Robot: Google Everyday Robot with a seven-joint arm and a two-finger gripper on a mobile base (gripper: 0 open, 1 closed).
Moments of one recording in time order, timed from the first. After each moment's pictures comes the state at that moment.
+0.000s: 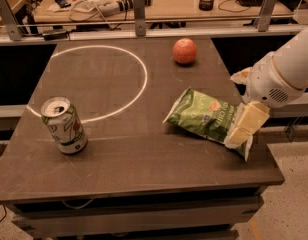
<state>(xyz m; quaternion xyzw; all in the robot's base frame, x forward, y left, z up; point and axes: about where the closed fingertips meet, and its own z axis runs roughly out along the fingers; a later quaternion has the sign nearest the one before) 0.480 -0.184 0.874 -0.58 0.78 0.08 0.23</state>
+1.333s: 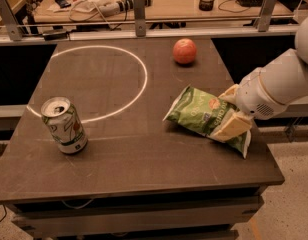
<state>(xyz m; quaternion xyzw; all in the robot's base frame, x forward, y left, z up) 0.483 -0.169 0.841 -0.59 0.76 0.09 0.24</state>
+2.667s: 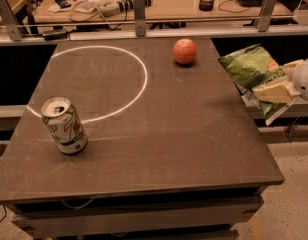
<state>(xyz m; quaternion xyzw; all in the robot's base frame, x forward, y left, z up) 0.525 -0.272 0.909 -0.38 0.83 0.03 0.41</state>
